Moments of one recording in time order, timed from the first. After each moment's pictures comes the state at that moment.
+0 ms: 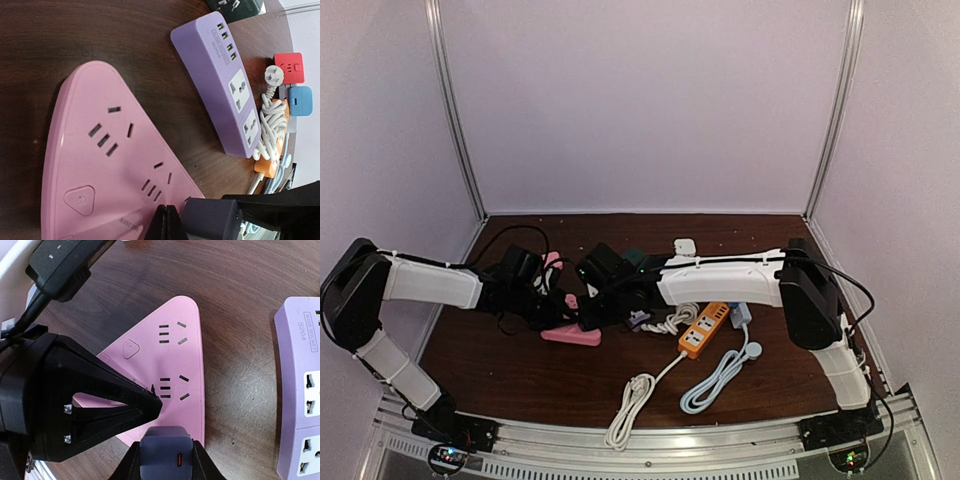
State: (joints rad) left arm -0.55 1.55 0.70 -0.08 0.36 -0.73; right arm 1.09 2.27 1.86 -0.45 0.03 0.61
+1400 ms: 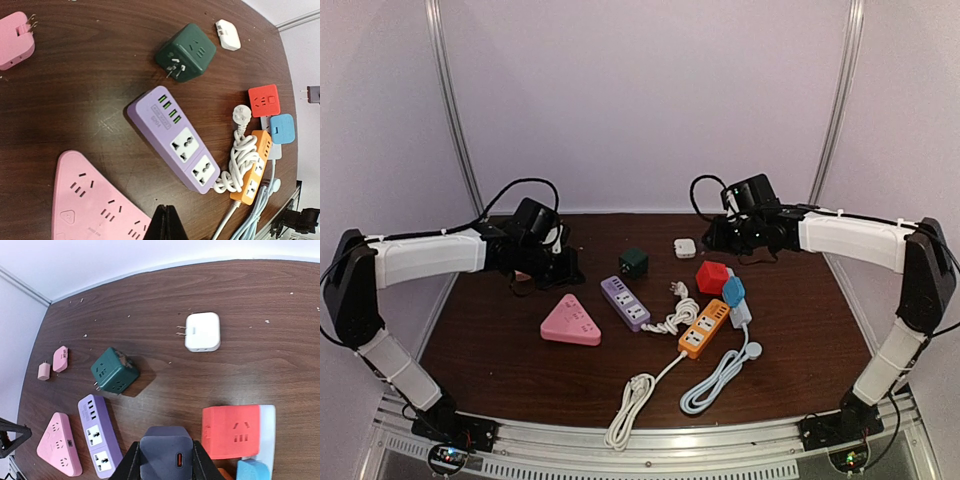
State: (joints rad) left arm -0.60 1.56 1.06 -0.37 0.19 -0.68; right arm 0.60 1.67 1.28 -0.30 0.02 0.57
